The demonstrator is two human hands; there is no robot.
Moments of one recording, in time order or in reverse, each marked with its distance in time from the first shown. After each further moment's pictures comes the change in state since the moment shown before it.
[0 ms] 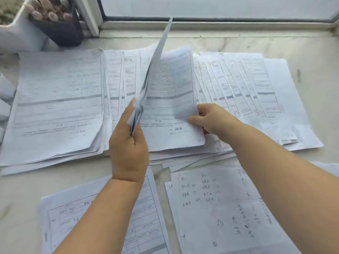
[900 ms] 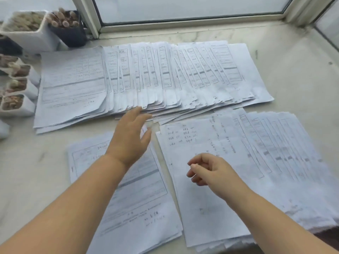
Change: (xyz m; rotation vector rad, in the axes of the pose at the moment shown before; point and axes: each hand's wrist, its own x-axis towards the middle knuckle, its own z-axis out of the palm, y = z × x) left_hand -0.072 0.031 -0.071 0.508 -0.658 0.219; right_hand -0.248 0.082 0.078 0.341 0.064 0.126
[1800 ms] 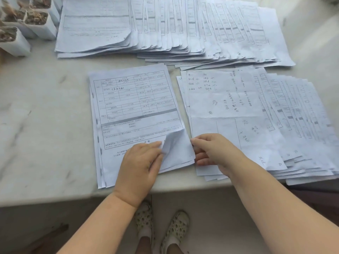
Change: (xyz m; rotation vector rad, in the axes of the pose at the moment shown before) left_hand -0.231 -0.009 0.071 -0.213 0.231 0.013; right_hand -0.037 0.062 0.063 -0.037 -0.093 0.174
